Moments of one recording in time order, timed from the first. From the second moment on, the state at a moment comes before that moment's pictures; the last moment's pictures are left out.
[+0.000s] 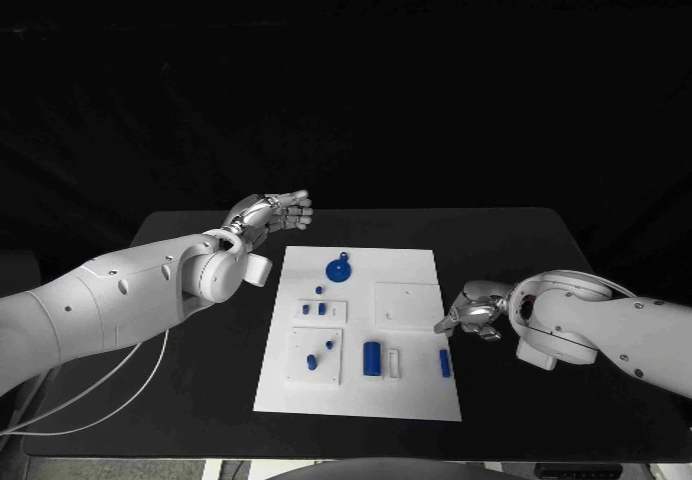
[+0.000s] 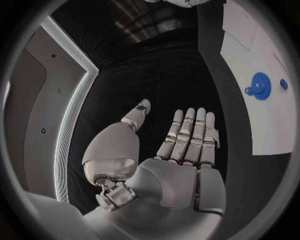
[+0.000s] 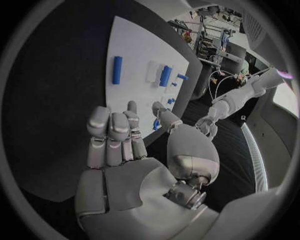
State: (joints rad) left arm 1.15 -0.72 -0.08 1.17 -0.09 -0.15 0.39; left_hand 0.84 -0.05 0.43 -0.21 0.06 0.69 0.19 0.31 0.43 0.90 0.22 0.07 0.07 0.63 0.22 0.48 0.24 0.04 0.45 0.12 0.41 1.23; right arm 1.13 -0.91 -0.13 1.55 -1.08 0.03 -0.43; right_hand 0.70 -0.08 0.60 -0.24 0.05 1.02 0.10 0.26 0.60 1.15 -0.02 1.06 1.22 1.31 -0.13 1.21 1.00 0.19 1.21 -0.09 1.12 1.31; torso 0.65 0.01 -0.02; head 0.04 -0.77
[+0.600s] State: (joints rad) left arm 1.15 -0.73 -0.08 1.18 -0.09 -0.15 0.39; left_hand 0.84 -0.05 0.43 -0.21 0.06 0.69 0.19 0.31 0.43 0.90 0.22 0.07 0.07 0.63 0.22 0.48 0.24 0.04 0.45 0.12 0.41 1.23; right arm 1.08 -0.91 -0.15 1.57 -1.18 0.06 -0.53; right_hand 0.68 -0.10 0.57 -0.24 0.05 1.01 0.09 0.26 0.60 1.15 -0.02 1.06 1.22 1.31 -0.13 1.21 1.00 0.19 1.21 -0.08 1.12 1.31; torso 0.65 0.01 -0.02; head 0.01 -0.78
